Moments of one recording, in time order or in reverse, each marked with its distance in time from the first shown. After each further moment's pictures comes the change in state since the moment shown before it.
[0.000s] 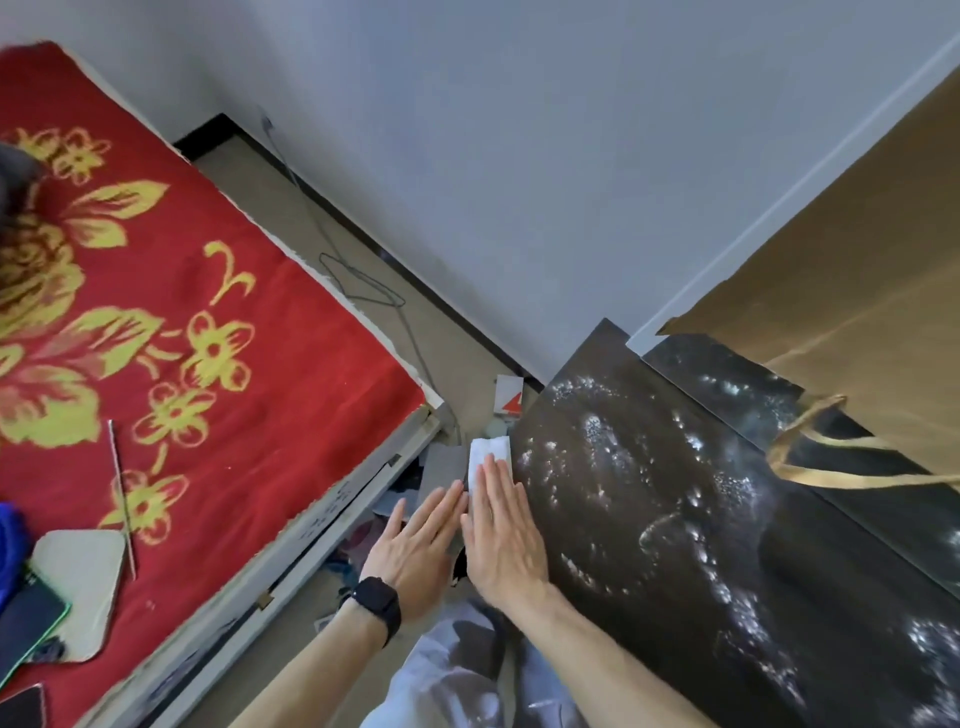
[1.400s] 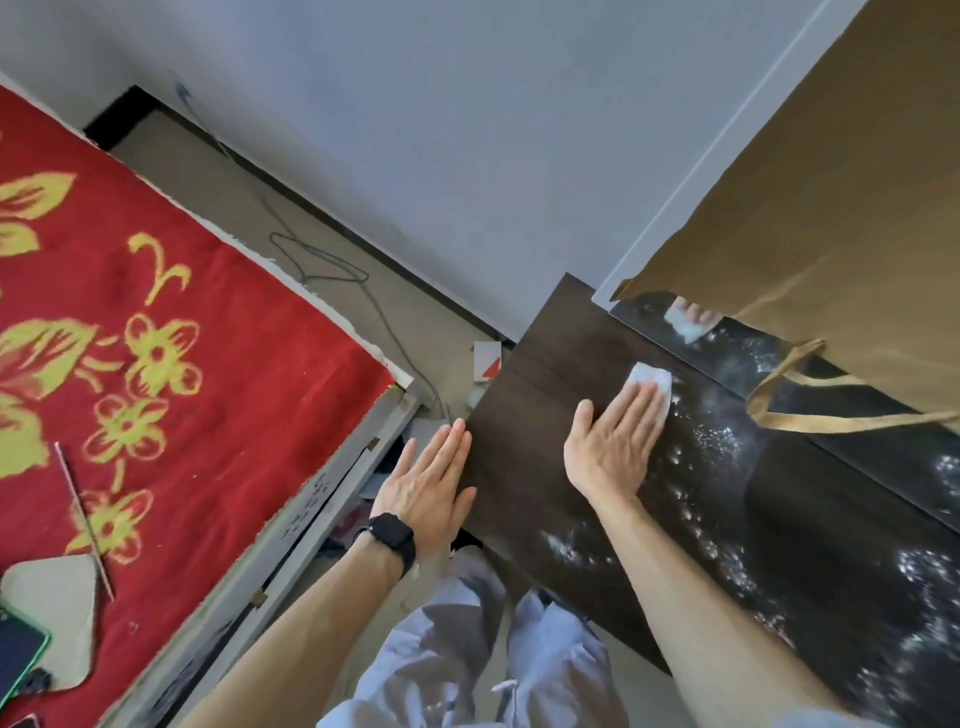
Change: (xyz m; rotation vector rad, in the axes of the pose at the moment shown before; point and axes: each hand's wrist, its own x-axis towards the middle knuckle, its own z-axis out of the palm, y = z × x) left_hand 0.073 0.027 -0.034 0.084 -0.137 0.027; right_hand 0.046 0.139 -0.039 0.060 0.122 0.768
